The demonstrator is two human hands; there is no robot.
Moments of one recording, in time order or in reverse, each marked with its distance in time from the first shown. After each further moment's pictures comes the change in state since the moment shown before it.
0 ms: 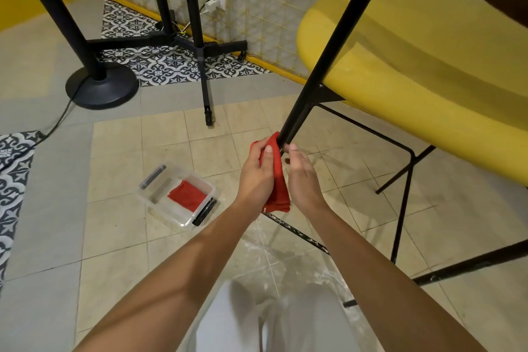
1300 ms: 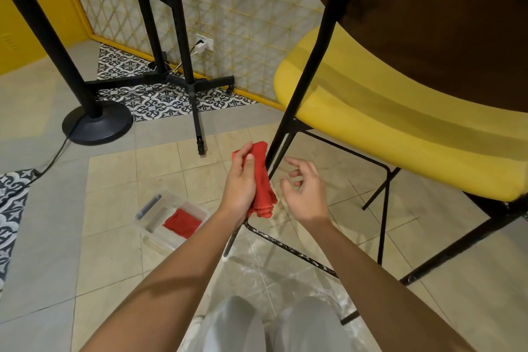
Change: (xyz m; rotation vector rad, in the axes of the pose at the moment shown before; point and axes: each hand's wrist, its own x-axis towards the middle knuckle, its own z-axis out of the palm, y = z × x) left_hand -0.010 0.046 -0.019 -0.179 -0.038 0.009; right_hand -0.022 -0.016 -0.028 -0.216 0.211 -0.366
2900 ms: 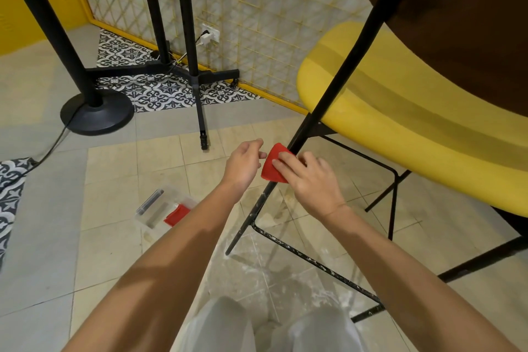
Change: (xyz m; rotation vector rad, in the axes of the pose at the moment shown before) left_hand 0.054 0.011 -0.024 0.173 -0.006 -0.144; right_hand 0.037 0.003 0.006 -1.089 0.054 -1.038
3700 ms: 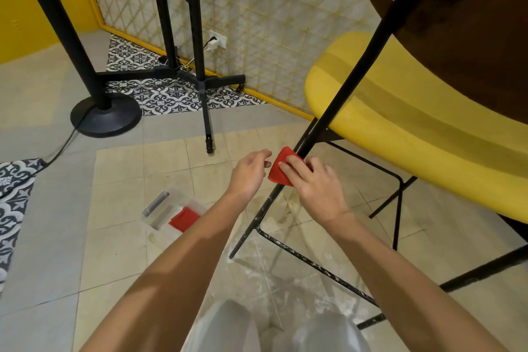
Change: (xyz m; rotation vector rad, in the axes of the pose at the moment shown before) left_hand -0.010 -0.004 -0.004 -0.001 -0.011 0.007; right_hand 0.000 -0.005 0.000 -0.009 -0.031 0.056
